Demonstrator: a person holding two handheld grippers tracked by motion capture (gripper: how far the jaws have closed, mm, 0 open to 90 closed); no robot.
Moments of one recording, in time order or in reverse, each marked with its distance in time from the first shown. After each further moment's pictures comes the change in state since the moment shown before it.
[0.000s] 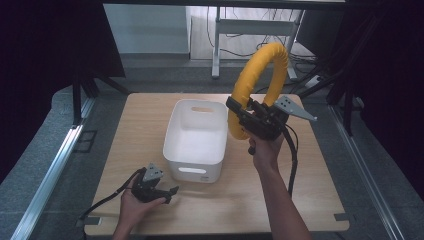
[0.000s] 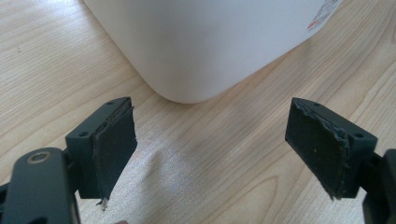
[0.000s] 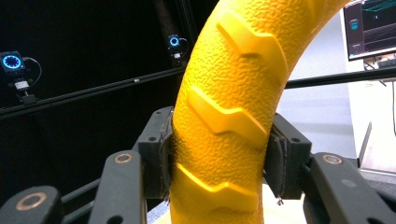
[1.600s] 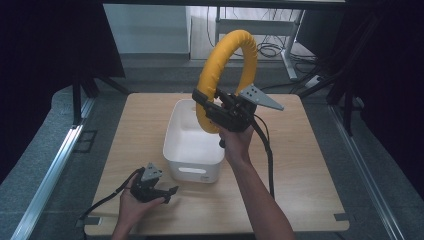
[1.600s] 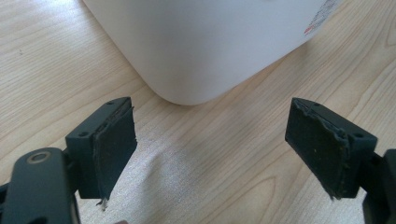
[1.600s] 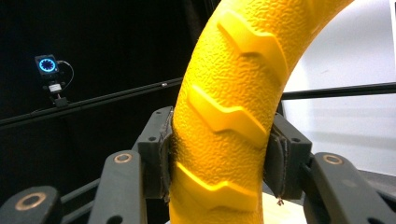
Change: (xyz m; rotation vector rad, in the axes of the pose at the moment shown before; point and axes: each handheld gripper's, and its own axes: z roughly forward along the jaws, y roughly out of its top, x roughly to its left) left arm 0.001 0.000 -0.003 -0.012 -0.010 -0.011; right arm 0.049 0.003 0.057 -0.013 0.102 0.001
